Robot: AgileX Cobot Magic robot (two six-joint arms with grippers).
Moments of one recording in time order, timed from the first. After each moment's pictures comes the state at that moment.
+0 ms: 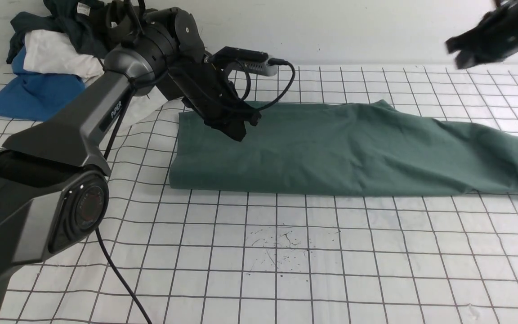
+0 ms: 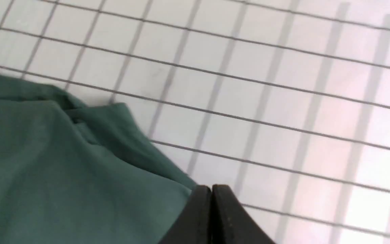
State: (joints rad) right arm -0.13 2.31 -2.43 0.22 1.21 -0.32; left arm -0.28 2.52 -2.49 -0.38 1.24 0.33
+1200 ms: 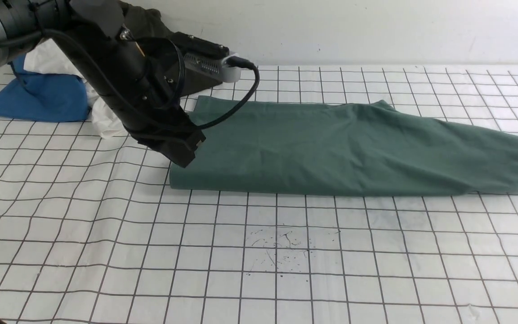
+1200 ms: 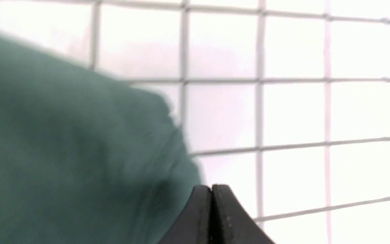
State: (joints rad) right arm -0.26 2.13 -1.65 -0.38 0.70 0.06; left arm -0.28 1.77 -1.62 -0.32 1.23 0.48
